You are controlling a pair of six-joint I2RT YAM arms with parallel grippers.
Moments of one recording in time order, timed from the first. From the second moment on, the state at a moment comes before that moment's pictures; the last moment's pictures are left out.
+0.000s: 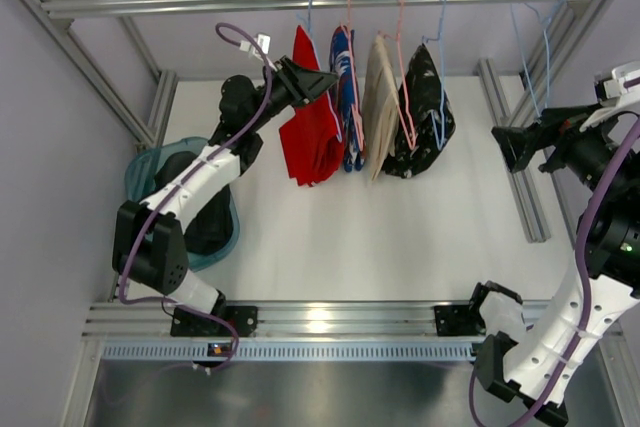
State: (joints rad) left arm -0.39 1.55 1.21 0.54 0.44 -0.92; right arm -0.51 0.89 1.71 -0.97 -0.89 -0.08
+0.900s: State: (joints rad) left arm -0.39 1.53 1.37 0.41 0.59 -0.98; right arm -0.51 0.88 1.58 -0.80 -1.01 0.10
